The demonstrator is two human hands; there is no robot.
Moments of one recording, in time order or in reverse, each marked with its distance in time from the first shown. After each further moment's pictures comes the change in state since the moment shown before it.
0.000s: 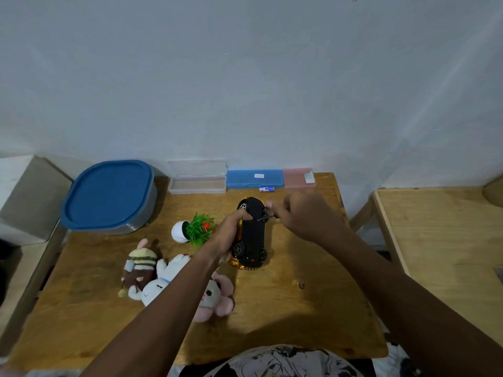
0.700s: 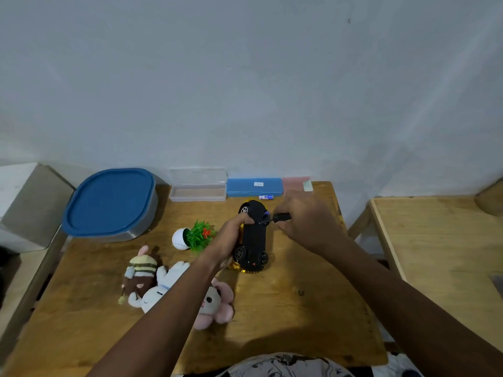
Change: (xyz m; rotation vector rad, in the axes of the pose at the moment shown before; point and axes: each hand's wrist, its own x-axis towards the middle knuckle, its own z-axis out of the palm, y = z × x) left_hand -0.004 0.007 0.004 -0.027 0.027 0.022; right_hand -0.010 -0.010 -0.017 -0.142 0.038 -0.138
